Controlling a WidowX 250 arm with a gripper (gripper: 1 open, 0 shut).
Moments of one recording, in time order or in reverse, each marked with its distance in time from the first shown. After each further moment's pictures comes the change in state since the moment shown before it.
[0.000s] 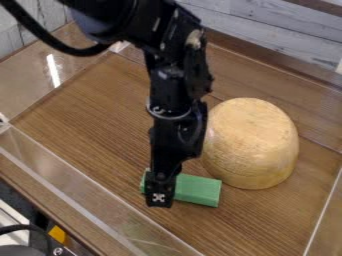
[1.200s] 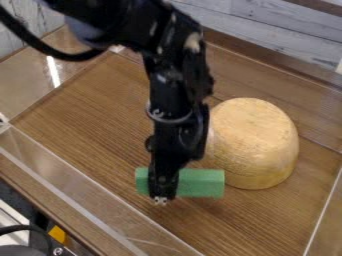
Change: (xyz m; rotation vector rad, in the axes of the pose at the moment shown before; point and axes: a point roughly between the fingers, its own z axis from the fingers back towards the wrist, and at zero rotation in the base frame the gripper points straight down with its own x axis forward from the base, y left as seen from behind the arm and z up) arm 0.004 -0.009 0.009 0.014 -0.024 -0.028
